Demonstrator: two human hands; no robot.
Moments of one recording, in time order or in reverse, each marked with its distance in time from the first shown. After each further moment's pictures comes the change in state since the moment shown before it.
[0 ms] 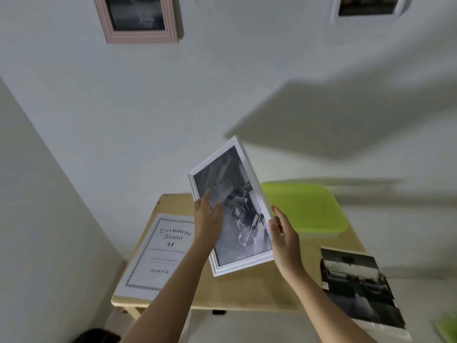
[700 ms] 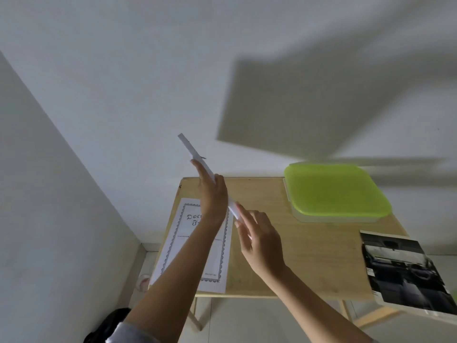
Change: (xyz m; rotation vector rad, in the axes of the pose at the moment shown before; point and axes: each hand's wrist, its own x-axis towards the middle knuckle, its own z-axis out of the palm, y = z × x) left_hand 0.069 -0.049 -0.061 -0.173 0.093 -0.008; right_hand -0.032 -0.027 0.146 -0.532 -0.071 -0.458
